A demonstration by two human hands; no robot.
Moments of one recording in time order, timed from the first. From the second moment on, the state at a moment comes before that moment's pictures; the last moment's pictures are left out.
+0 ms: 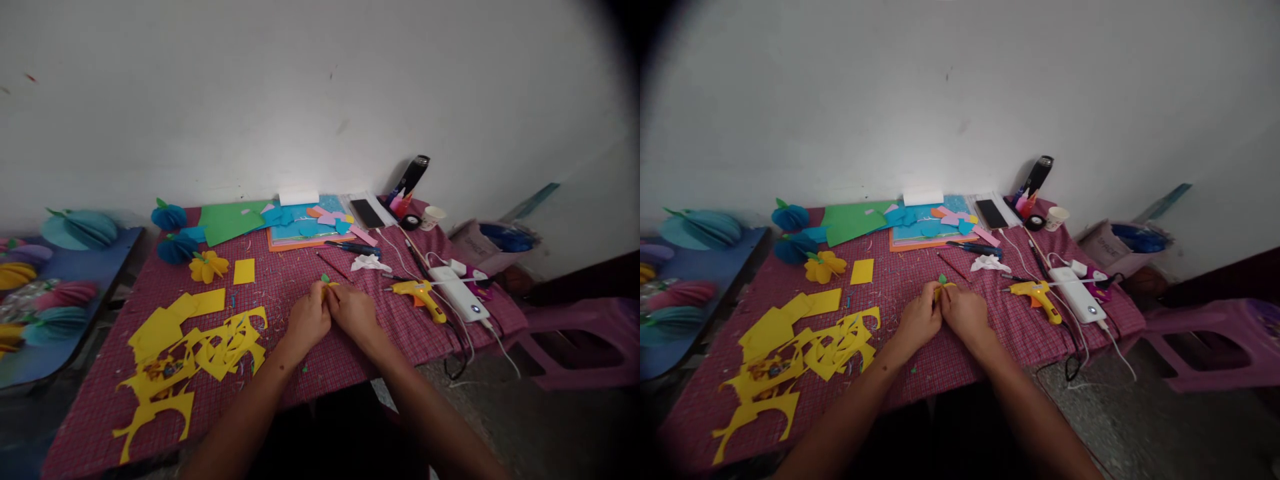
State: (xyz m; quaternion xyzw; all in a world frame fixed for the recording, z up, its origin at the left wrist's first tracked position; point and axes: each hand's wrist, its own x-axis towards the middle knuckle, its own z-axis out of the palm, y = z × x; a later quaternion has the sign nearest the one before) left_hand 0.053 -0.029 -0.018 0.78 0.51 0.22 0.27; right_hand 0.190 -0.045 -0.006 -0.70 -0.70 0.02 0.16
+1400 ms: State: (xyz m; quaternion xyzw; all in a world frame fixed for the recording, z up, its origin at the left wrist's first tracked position) left_hand 0.034 -0.014 -0.022 0.80 0.50 0.28 0.19; right_hand 0.234 -0.044 -0.030 -0.63 -0.69 0.19 0.31
